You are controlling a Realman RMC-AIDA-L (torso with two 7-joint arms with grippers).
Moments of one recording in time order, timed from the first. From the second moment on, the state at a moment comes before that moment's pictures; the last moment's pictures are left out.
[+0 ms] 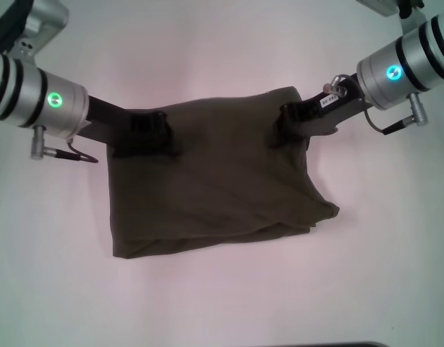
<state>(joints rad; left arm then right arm) -0.78 -2.09 -2.21 -0.64 -0.77 1.36 -2.75 0.89 2.02 -1.01 -0.48 -2.33 -1.30 2.64</state>
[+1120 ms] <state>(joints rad) -0.65 -2.04 -2.40 -0.84 -0.78 1.63 -2.69 0.83 2.02 -0.91 -0.62 -2.33 -1.73 2.62</state>
